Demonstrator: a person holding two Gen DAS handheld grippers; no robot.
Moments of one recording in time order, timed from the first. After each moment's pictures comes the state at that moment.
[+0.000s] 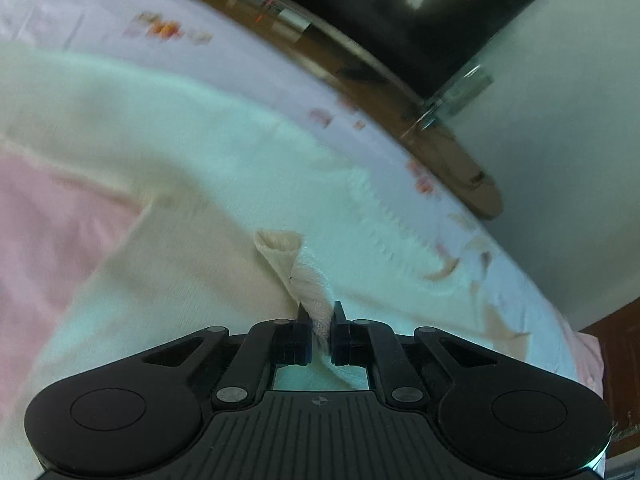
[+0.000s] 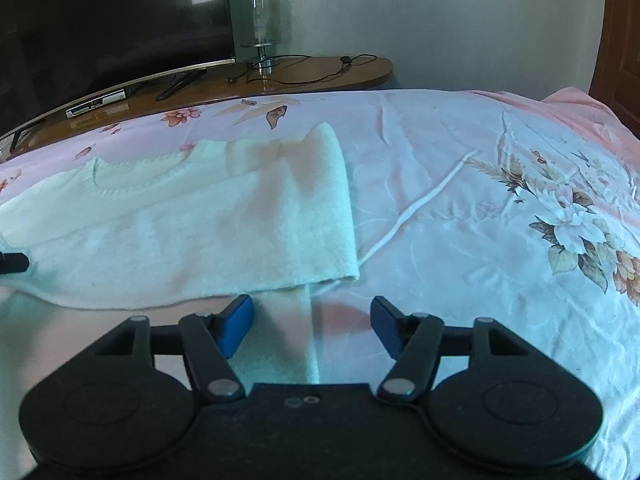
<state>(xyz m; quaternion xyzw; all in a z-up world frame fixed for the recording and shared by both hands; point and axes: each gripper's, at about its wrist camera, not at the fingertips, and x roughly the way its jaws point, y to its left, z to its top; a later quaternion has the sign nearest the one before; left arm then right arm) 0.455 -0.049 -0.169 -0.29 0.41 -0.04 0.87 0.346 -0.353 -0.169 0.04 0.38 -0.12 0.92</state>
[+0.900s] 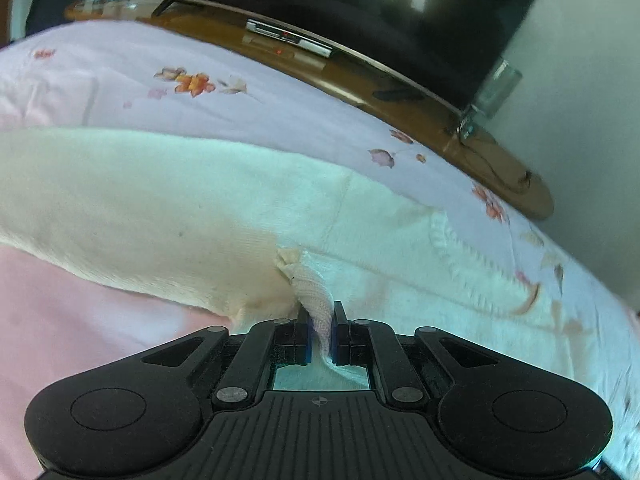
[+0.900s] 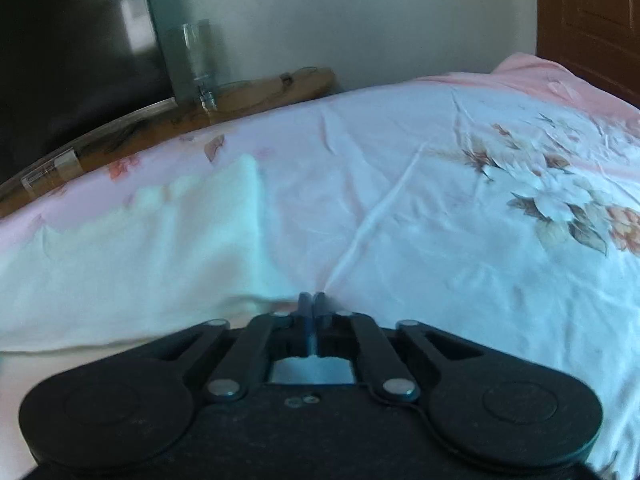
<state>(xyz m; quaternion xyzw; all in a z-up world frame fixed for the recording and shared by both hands) 0.490 -0.009 -0.179 -0.18 0.41 0.01 0.89 0.362 -0.381 -0.182 0.09 0.34 -0.18 0.92</state>
